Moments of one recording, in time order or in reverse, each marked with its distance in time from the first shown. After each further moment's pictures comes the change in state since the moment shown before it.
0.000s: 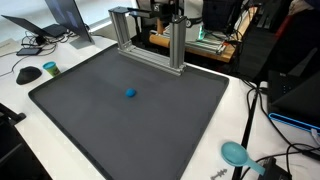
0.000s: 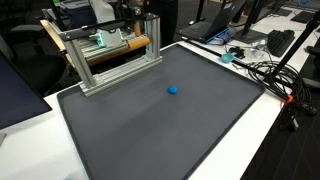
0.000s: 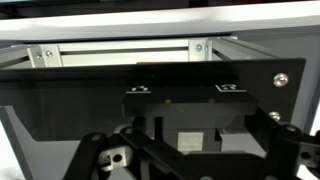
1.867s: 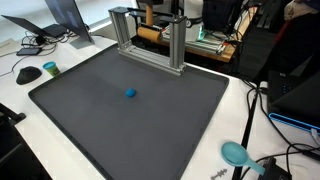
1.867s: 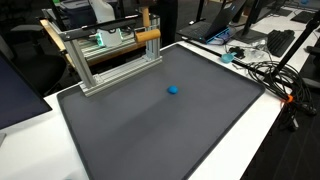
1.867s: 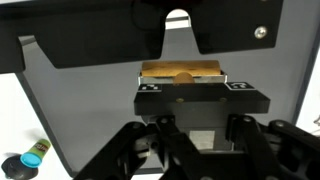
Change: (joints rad) arm -0.025 0.094 0.021 0.208 -0.023 -0.008 0.071
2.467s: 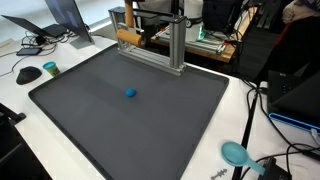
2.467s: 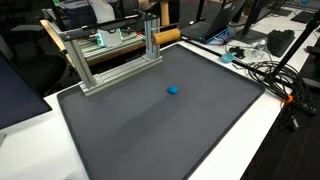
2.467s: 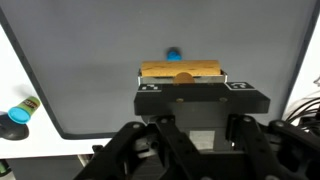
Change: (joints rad) arm 0.001 0.269 0.012 0.297 -0.023 0.039 0.005
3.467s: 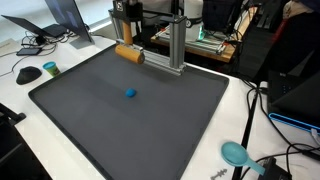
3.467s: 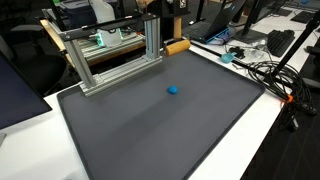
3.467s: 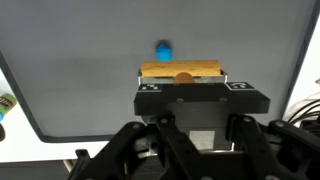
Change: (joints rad) arm 0.021 0.183 0.013 0.113 -0.001 0.036 0.018
